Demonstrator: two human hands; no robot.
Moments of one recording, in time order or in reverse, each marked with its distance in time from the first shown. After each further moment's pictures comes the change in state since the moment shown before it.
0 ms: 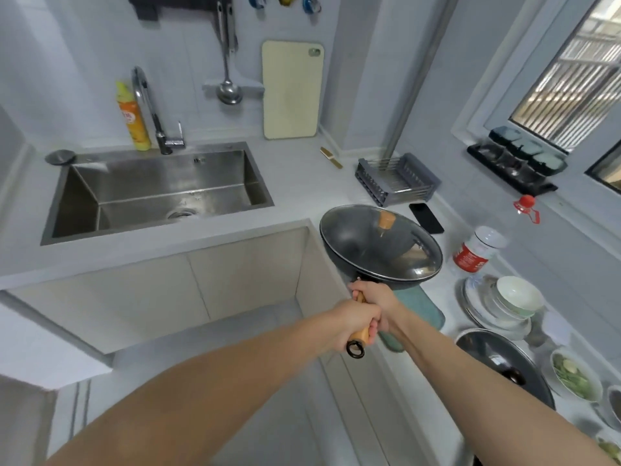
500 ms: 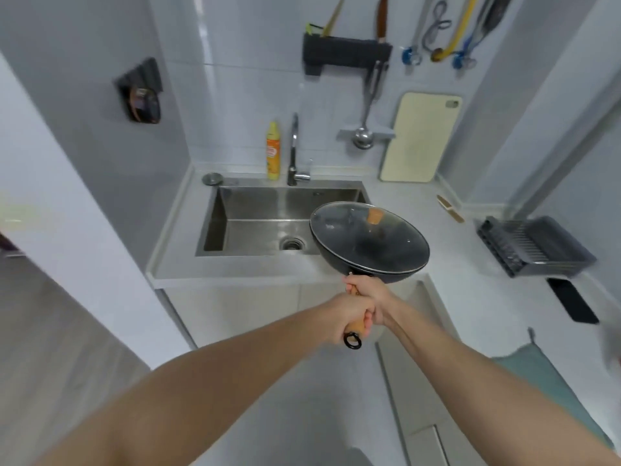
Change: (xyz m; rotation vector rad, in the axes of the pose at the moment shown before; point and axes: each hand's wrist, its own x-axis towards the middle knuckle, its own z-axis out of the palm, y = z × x) left_hand -0.072 0.038 -0.291 -0.249 0.219 0.076; right_hand -0.027 -0.090 0.312 -0.219 -0.327 -0.079
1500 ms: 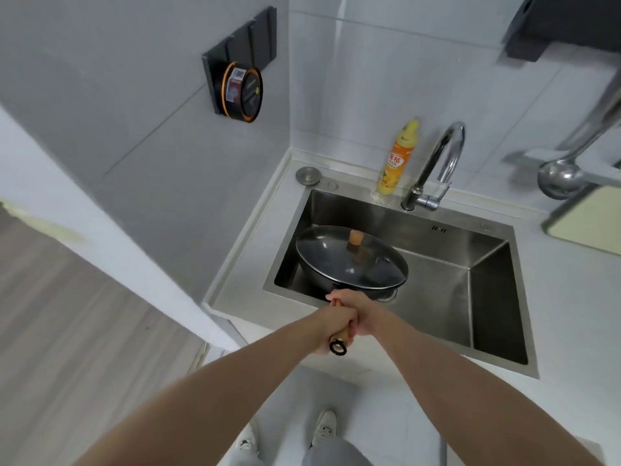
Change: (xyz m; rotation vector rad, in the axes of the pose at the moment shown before) left_hand 0.182 0.100 -0.283 -0.385 0.243 -0.183; right_hand 0.262 -0.103 0.260 -0.257 -0.465 0.342
